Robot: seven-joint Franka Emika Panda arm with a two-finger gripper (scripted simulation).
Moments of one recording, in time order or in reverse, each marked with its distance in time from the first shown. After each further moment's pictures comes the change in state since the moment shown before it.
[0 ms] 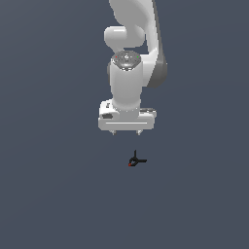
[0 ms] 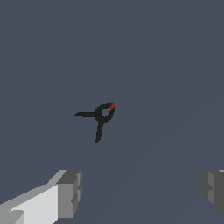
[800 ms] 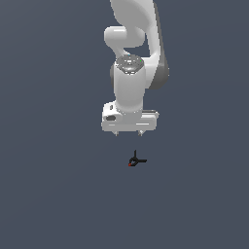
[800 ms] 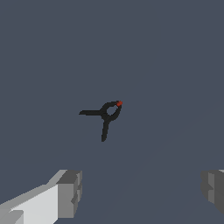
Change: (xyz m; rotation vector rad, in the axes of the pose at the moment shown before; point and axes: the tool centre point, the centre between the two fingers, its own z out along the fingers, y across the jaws) arm -0.003 -0.011 0.010 0.012 -0.003 -0.007
